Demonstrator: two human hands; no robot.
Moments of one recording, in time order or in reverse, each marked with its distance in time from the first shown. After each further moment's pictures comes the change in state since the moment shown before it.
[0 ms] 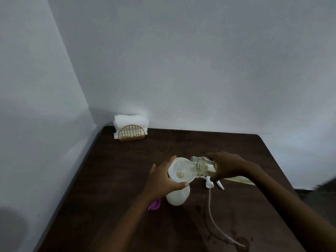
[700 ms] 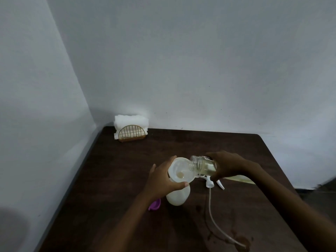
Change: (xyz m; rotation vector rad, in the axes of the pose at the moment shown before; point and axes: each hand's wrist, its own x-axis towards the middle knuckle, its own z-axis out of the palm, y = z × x) left_hand -0.001 0.004 -0.001 -0.004 0.003 0.004; right_hand -0.003 -0.002 -0.004 0.010 -0.007 -0.008
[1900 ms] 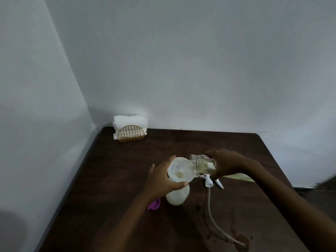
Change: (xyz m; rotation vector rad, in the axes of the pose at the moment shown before) left_hand 0.000 -0.001 0.002 0.006 0.009 -0.014; right_hand -0.003 -0.003 -0.005 -0.036 0.023 0.004
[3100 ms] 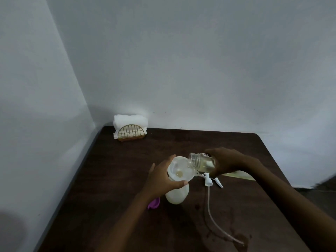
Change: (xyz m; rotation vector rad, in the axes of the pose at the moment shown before) left_hand -0.002 0.002 0.000 -0.016 -0.005 0.015; right_hand -0.003 -0.005 -0.007 0.013 -0.030 -0.009
